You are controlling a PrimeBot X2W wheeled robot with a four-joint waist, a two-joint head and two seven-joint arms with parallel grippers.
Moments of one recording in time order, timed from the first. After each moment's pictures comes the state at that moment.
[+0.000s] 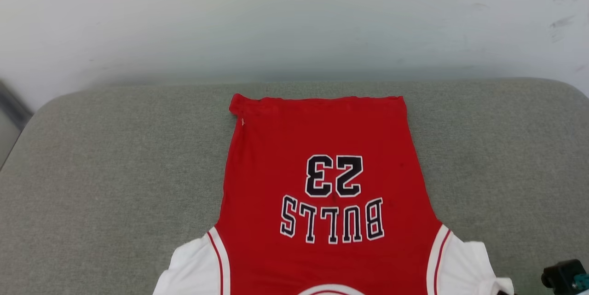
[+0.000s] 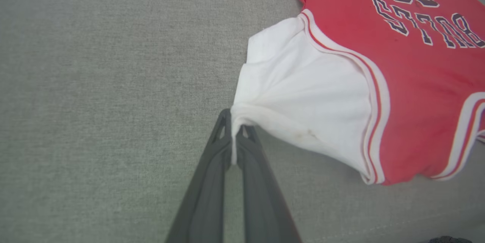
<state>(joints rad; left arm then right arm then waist) 0.10 0.72 -0.66 0.19 -0.96 0.20 -0.26 -0.21 -0.79 0.95 0.50 0.98 0.13 -0.15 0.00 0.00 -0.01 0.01</state>
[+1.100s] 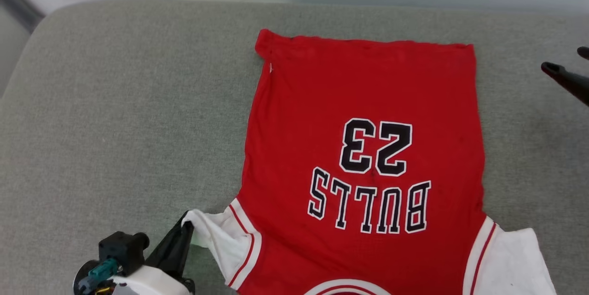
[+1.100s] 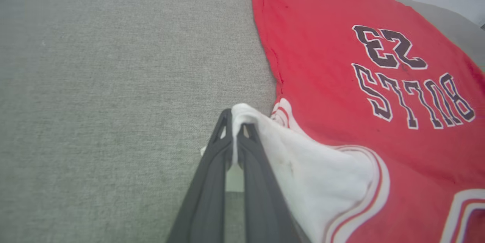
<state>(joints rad) -0.07 0.63 -0.62 0.02 -0.79 0.20 -0.26 -0.78 -0.87 0.52 0.18 0.92 0.13 0.63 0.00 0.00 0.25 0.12</state>
